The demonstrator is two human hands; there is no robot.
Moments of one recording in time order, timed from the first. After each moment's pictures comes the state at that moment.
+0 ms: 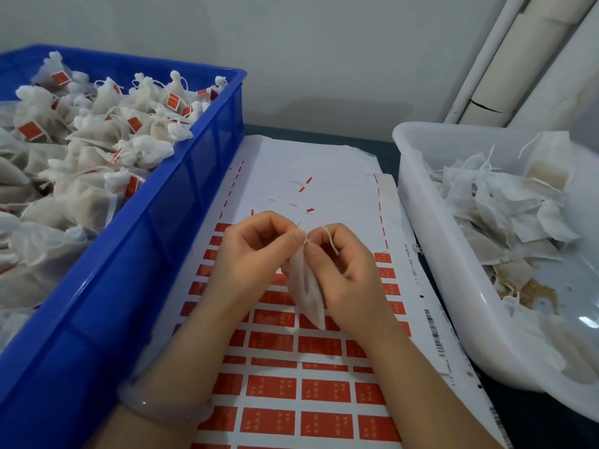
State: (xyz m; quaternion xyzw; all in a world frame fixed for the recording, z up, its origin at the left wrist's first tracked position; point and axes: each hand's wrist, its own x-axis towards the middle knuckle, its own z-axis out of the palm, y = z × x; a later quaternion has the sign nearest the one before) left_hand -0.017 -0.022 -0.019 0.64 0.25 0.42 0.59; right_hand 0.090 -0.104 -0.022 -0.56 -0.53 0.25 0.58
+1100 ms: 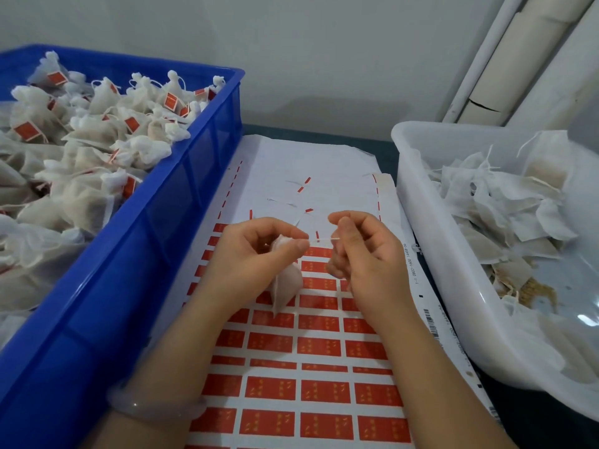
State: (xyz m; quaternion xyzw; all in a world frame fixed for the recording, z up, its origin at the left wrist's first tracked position) left_hand -0.020 -0.024 -0.013 0.71 0.33 0.36 0.50; right_hand 0.107 -0.103 -0.016 -0.60 -0.41 0.27 0.63
